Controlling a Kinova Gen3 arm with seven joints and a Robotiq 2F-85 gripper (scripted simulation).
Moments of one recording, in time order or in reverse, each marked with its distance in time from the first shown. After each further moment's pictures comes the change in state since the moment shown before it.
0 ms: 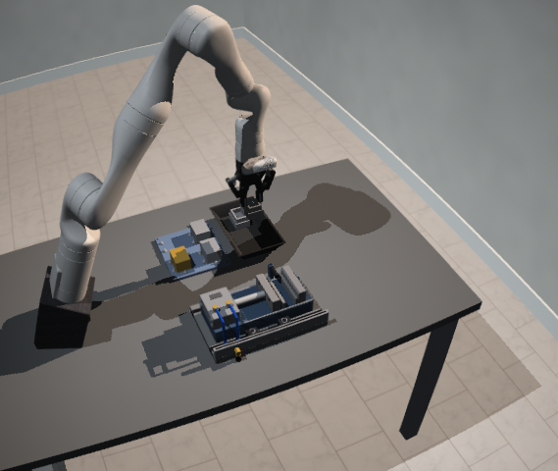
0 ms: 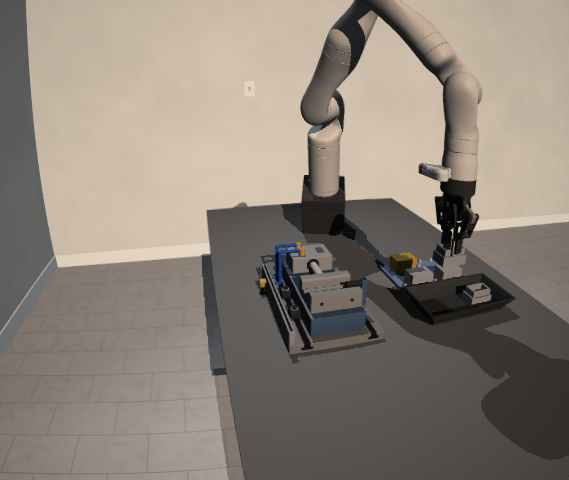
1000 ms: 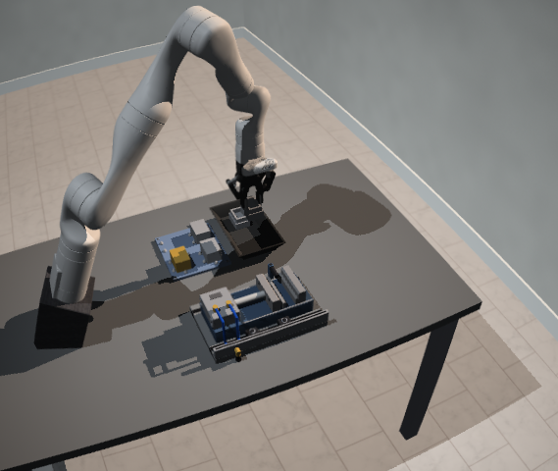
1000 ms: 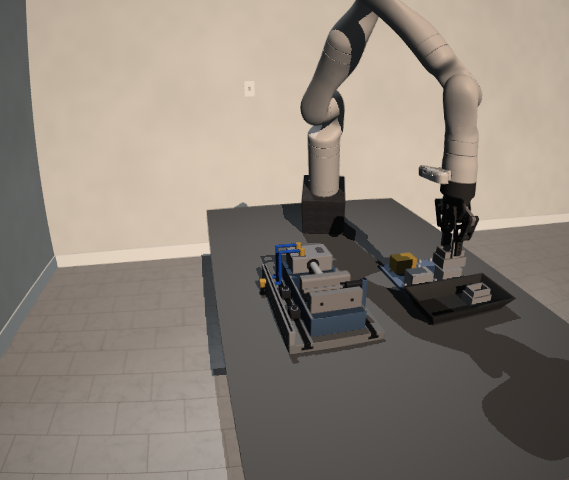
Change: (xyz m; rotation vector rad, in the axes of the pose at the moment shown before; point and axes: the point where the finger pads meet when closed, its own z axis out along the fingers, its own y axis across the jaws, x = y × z) arm 0.000 -0.001 0.005 0.002 -0.001 0.000
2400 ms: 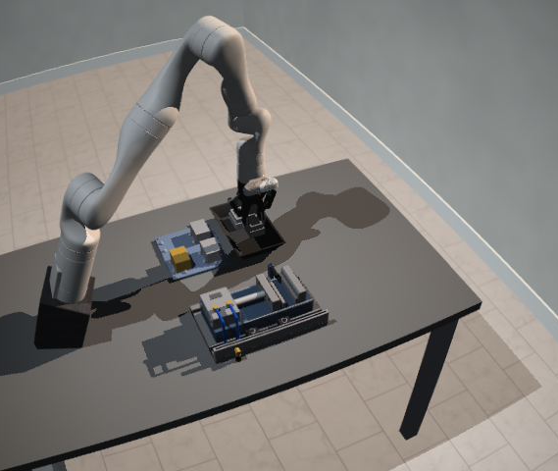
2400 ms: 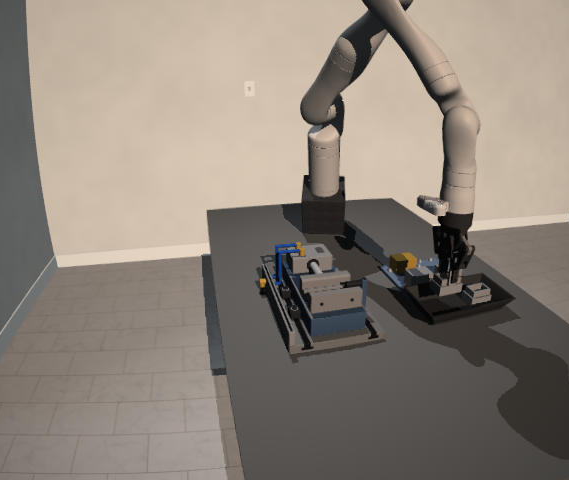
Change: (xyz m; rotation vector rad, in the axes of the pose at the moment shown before) arm -0.001 -0.002 0.061 0.006 -0.004 0.001
